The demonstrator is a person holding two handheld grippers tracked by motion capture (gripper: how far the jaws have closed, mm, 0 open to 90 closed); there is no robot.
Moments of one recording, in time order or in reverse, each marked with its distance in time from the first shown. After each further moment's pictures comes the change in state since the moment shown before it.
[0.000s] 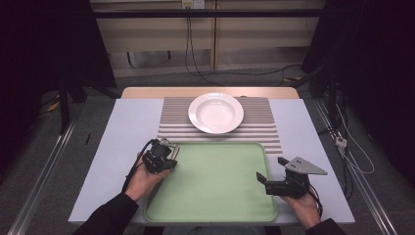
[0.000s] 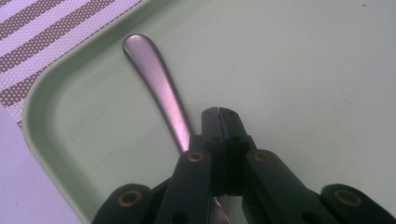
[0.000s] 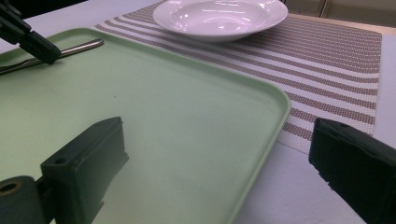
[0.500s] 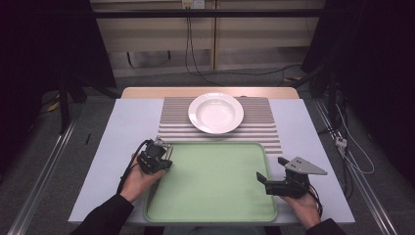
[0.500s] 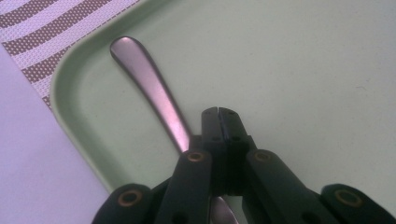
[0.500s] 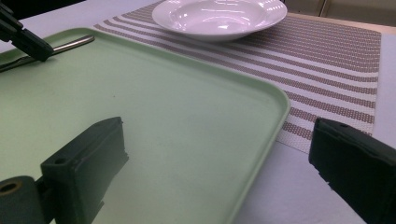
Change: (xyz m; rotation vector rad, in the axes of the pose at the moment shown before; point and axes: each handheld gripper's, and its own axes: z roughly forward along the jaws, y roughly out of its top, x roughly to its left) left arm 0.008 -0.010 -0.007 0.000 0.019 -0.022; right arm 0.000 0.000 0.000 0.001 -0.002 0.000
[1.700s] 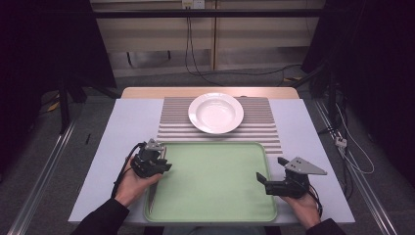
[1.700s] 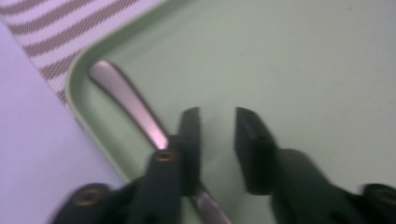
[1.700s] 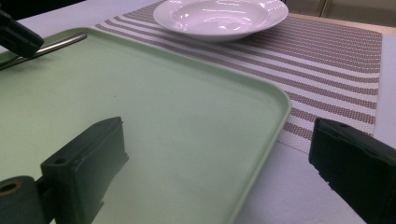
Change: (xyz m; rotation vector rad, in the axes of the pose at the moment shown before) left arm 0.000 -0.013 -0.016 -0.113 -0.020 0.012; right arm 0.001 0.000 0.000 0.002 0.002 -0.001
